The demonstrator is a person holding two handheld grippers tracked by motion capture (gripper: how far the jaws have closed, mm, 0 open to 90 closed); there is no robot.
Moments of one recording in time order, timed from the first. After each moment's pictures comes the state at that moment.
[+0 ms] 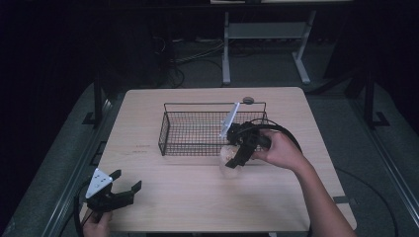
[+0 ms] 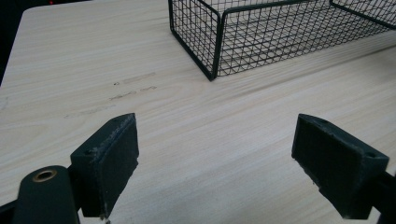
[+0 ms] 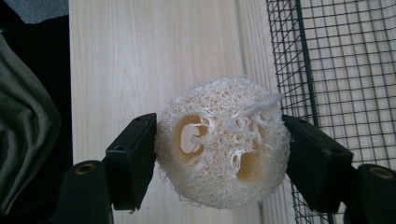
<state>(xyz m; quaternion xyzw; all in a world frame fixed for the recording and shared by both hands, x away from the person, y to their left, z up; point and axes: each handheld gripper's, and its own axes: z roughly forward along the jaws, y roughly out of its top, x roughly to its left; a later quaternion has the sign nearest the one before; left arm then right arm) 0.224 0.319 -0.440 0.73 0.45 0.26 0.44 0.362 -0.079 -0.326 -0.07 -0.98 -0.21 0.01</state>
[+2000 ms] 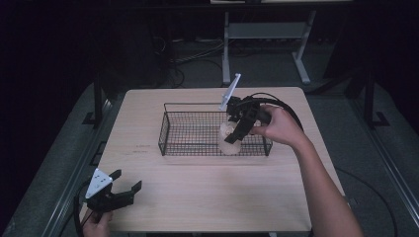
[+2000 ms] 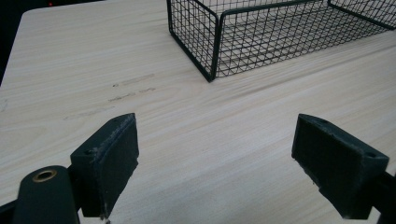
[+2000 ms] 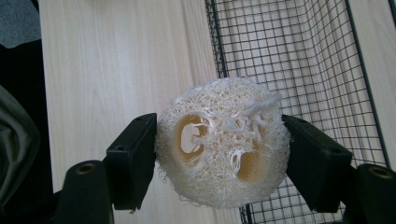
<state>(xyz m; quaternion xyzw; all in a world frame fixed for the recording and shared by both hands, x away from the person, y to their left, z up) 0.223 0.319 -0.439 0.73 0.45 0.26 0.44 0.402 -0.079 -0.280 -0.10 -0.97 -0.21 -0.02</state>
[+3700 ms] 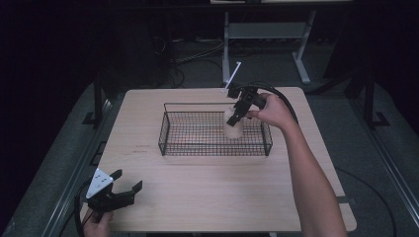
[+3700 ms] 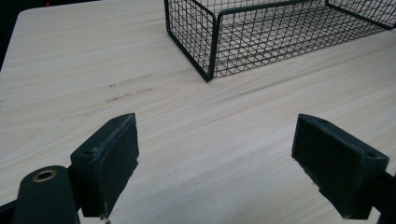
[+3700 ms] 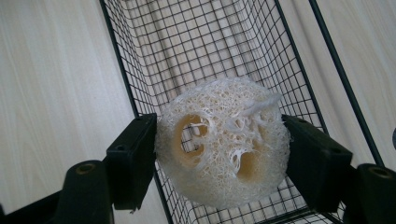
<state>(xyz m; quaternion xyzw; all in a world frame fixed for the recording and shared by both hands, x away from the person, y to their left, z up) 0.224 0.317 -0.439 0.74 0.45 0.26 0.44 0.479 -0.089 -0.310 -0.19 -0.96 -0.19 -0.01</state>
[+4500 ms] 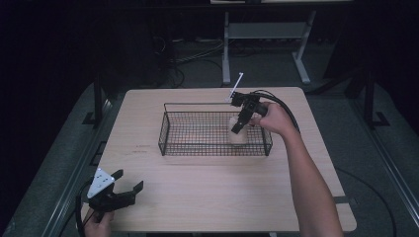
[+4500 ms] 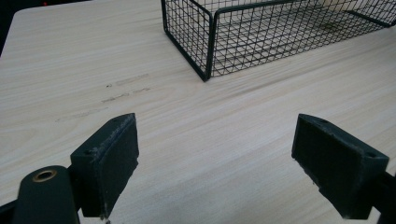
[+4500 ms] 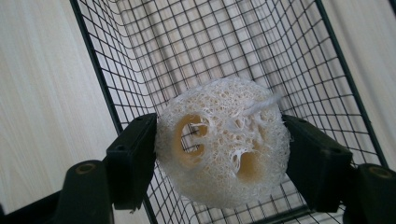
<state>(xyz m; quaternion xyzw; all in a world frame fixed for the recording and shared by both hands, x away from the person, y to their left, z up) 0.224 0.316 -0.440 0.74 0.44 0.26 0.44 0.487 -0.098 -0.350 -0.21 -0.96 -0.16 0.02</state>
